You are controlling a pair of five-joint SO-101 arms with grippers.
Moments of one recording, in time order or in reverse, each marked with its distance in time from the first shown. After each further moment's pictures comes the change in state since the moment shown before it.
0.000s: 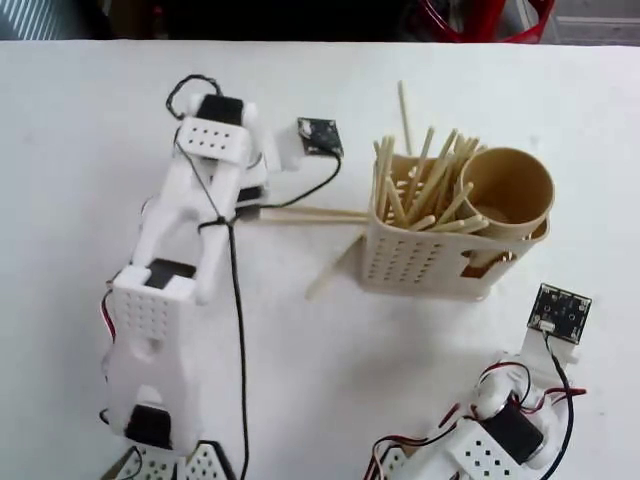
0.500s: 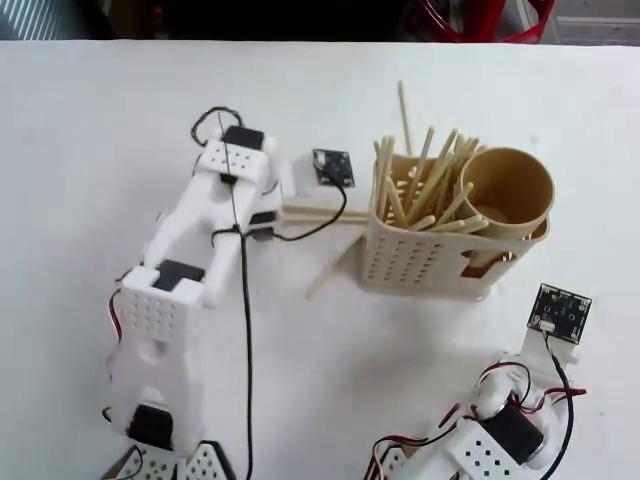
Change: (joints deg) left arm 2.9 0.0 15.9 -15.2 -0.4; right arm 0.0 0.0 0.0 0.0 0.0
